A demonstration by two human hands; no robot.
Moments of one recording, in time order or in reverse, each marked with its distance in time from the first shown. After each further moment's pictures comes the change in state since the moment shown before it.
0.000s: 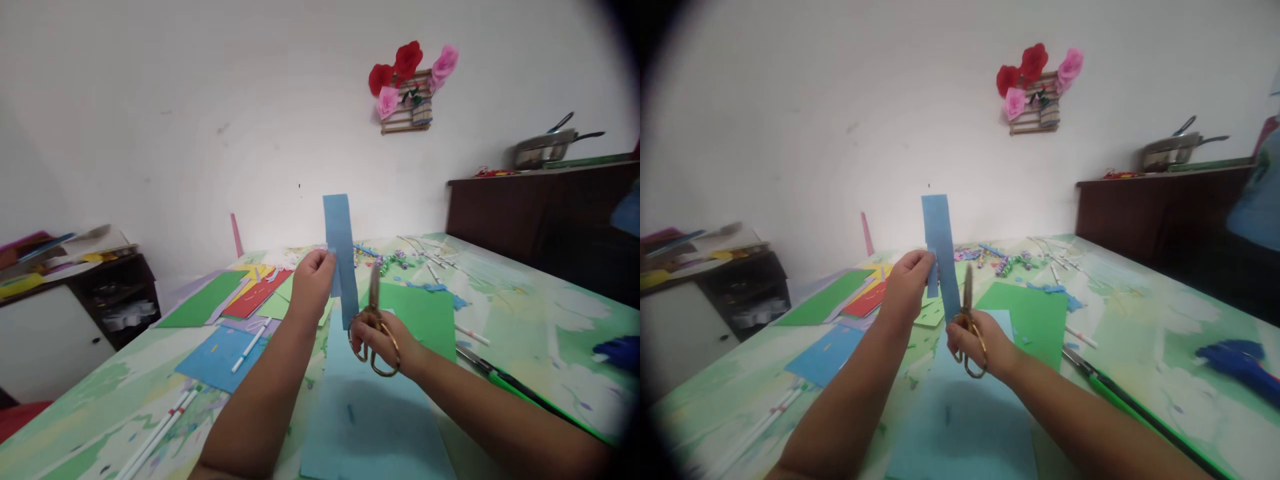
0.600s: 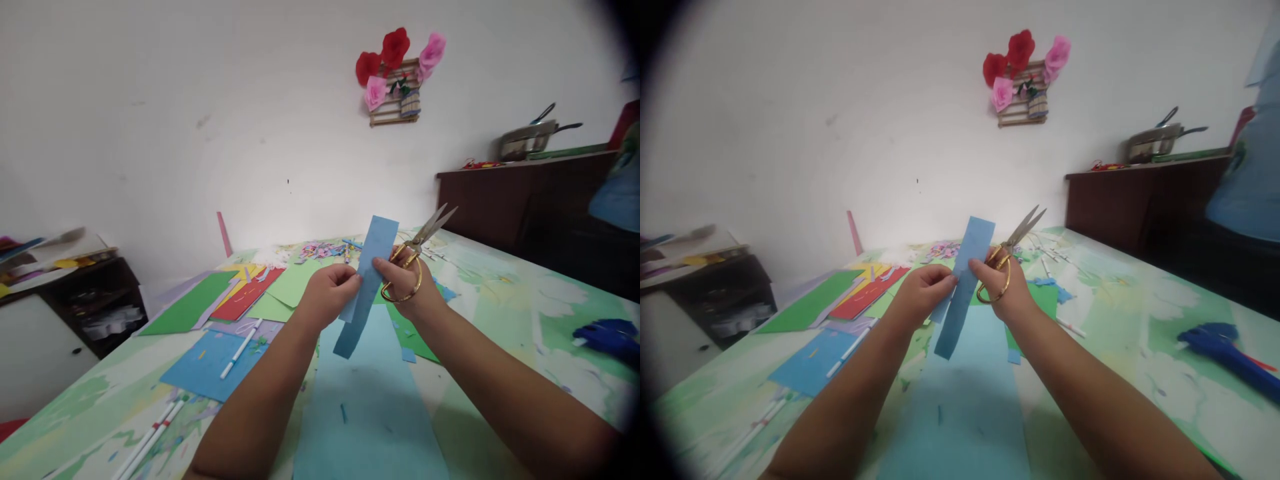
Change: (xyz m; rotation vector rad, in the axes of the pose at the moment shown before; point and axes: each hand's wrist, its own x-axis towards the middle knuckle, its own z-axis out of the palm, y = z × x) left_hand -0.012 0.000 0.018 0.085 -0.434 -0.059; right_hand 0.040 -0.014 -0.048 0.356 0.474 -0.223
